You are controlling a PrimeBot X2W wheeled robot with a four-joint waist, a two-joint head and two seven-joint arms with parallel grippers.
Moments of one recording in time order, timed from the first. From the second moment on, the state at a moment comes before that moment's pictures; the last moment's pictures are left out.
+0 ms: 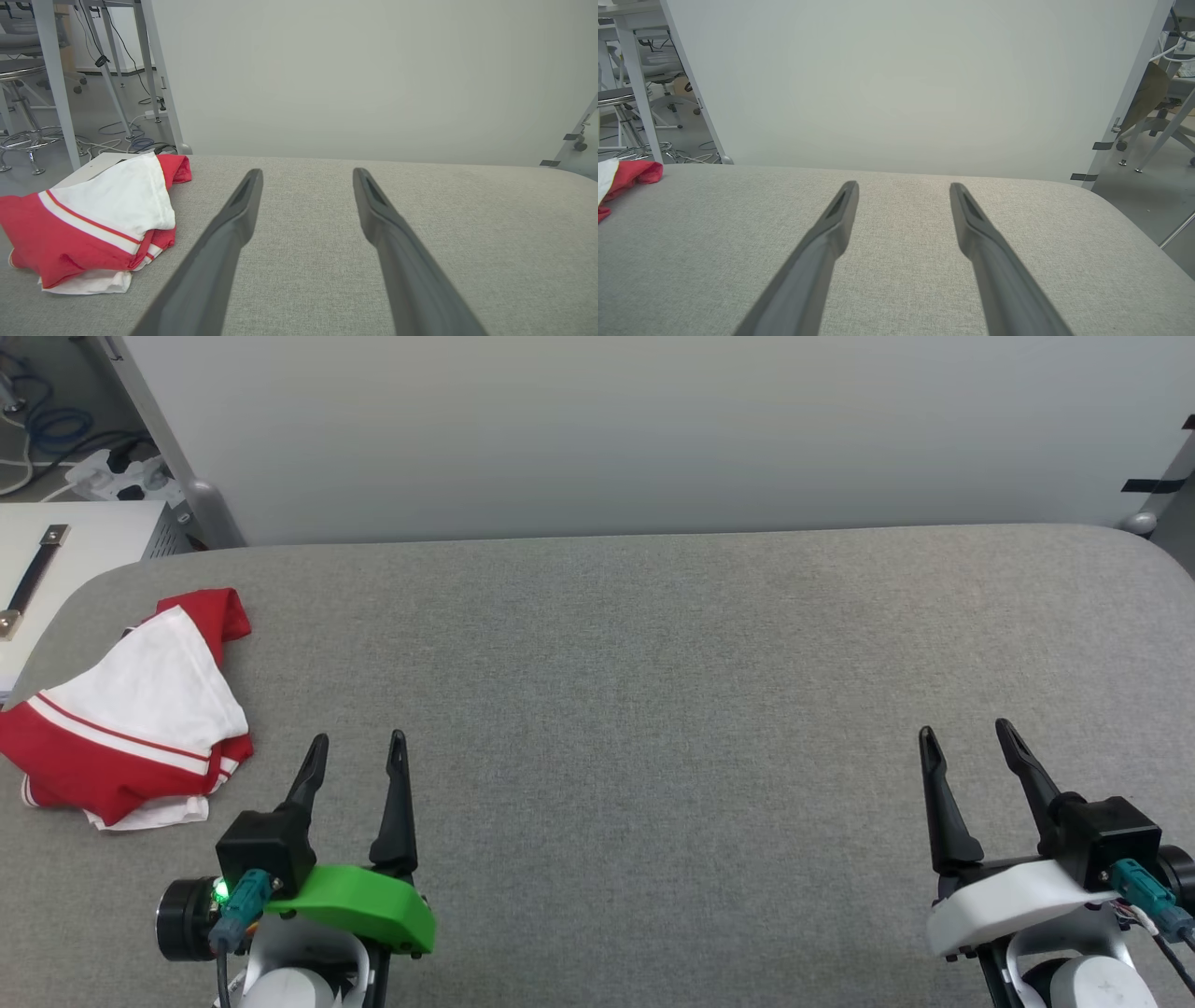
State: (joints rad) left arm -0.01 0.06 -0.02 0.02 -0.13 -0.02 -0.12; right arm 0.00 -0.05 -0.02 -0.03 0.06 0.13 -0.12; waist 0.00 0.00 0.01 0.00
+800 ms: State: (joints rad) left arm -0.01 0.06 -0.05 0.05 -0.17 -0.04 -0.17; right arm 0.00 -0.05 -0.02 -0.01 0.08 0.13 -0.17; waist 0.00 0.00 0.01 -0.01
